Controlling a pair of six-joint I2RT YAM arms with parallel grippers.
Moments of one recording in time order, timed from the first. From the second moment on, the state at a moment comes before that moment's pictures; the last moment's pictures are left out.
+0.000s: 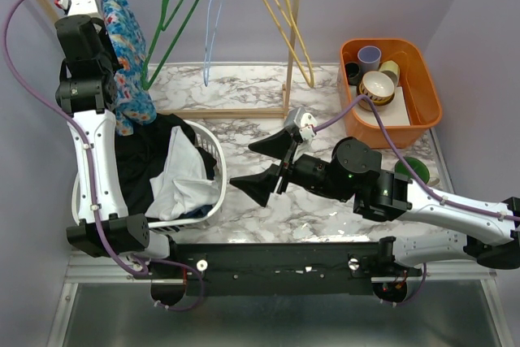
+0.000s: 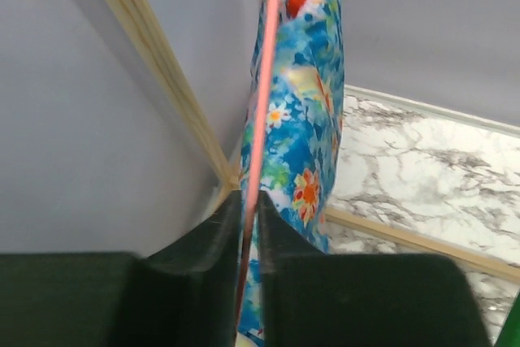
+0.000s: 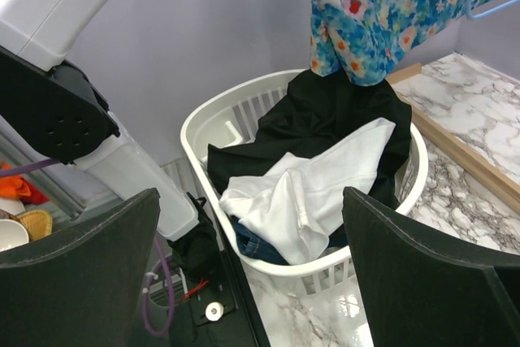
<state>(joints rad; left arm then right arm) 0.19 1.43 1.84 -0.69 -0.18 0.01 1.31 1.14 1.23 -0.01 0.11 0.17</state>
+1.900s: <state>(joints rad) 0.20 1.11 1.95 -0.85 -0.11 -0.13 1.31 1.41 1.52 -0.07 0.17 0.12</state>
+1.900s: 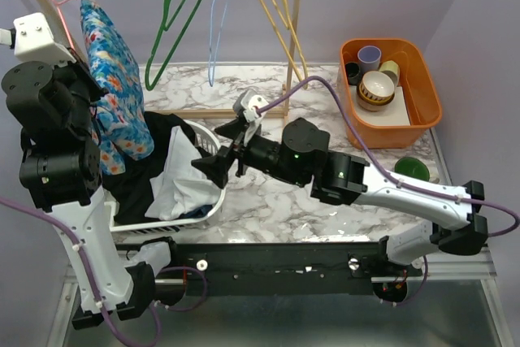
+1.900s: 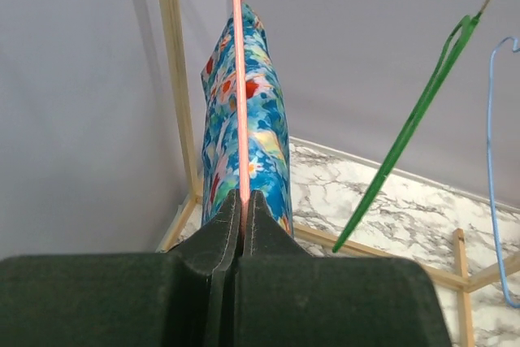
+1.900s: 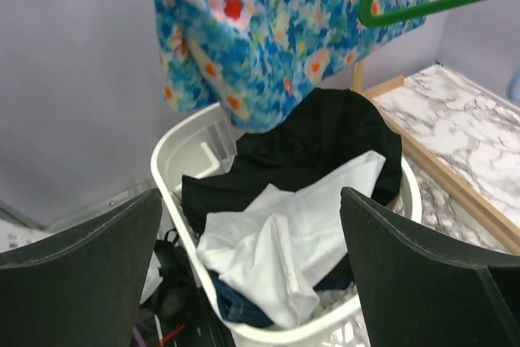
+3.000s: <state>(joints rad) 0.20 0.85 1.85 -0.92 0.20 -0.24 1.41 1.83 1.83 0.09 0.00 -0.06</state>
